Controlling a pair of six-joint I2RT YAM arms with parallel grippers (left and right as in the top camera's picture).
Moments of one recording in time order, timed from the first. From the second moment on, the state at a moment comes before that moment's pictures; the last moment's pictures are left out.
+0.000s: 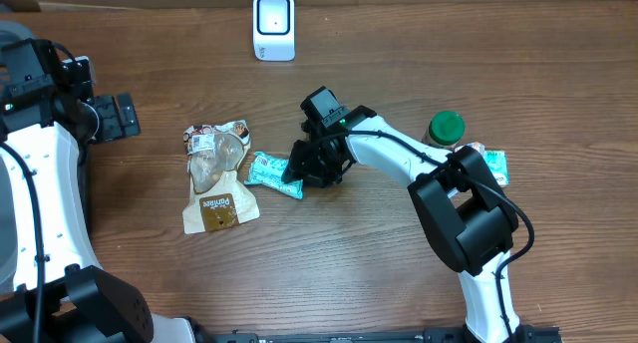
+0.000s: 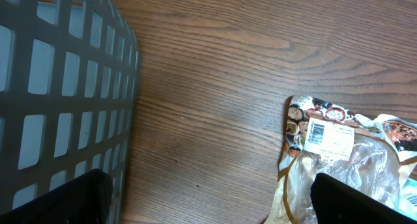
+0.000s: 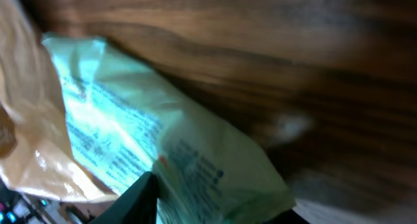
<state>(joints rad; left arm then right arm) 0.37 1.63 1.53 -0.99 -0.01 0.08 0.62 2.18 1.51 -0.63 -0.52 0.71</state>
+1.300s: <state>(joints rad) 0.37 1.63 1.53 -0.99 -0.01 0.08 0.38 1.44 1.50 -0.94 -0.63 0.30</state>
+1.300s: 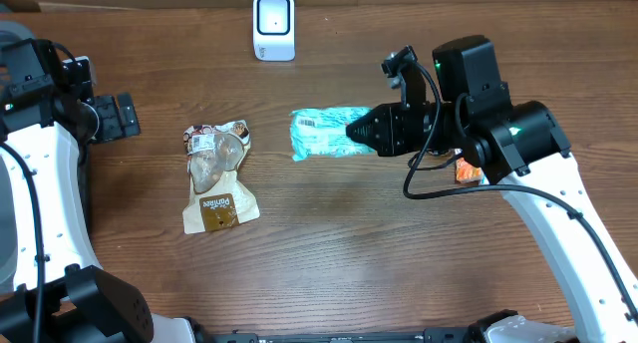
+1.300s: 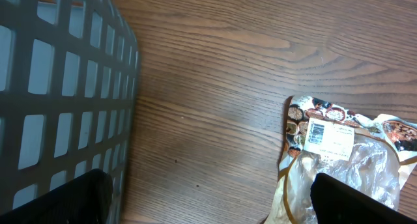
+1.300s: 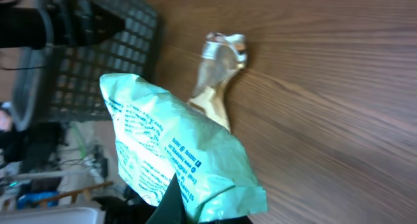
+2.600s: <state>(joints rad) 0.37 1.63 1.53 -0.99 -0.01 0.08 0.56 2.59 2.30 0.07 0.41 -1.03</state>
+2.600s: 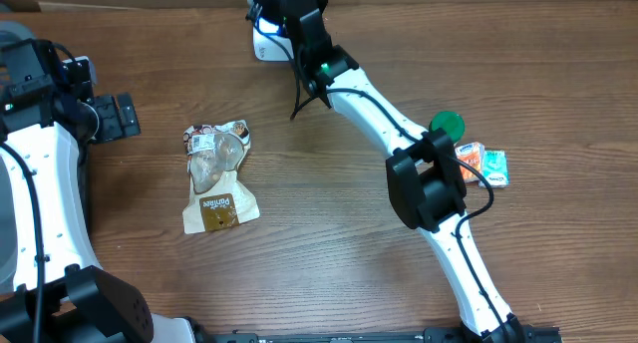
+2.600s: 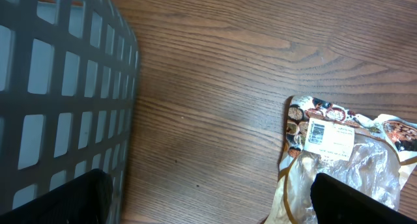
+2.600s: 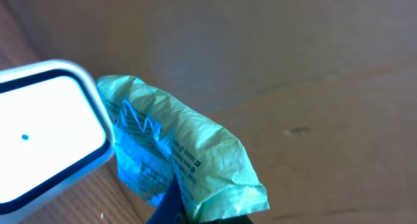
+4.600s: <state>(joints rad) 0.37 1.63 1.53 -0.99 -0.01 0.08 -0.05 1.87 1.73 -1.24 -0.12 0.25</state>
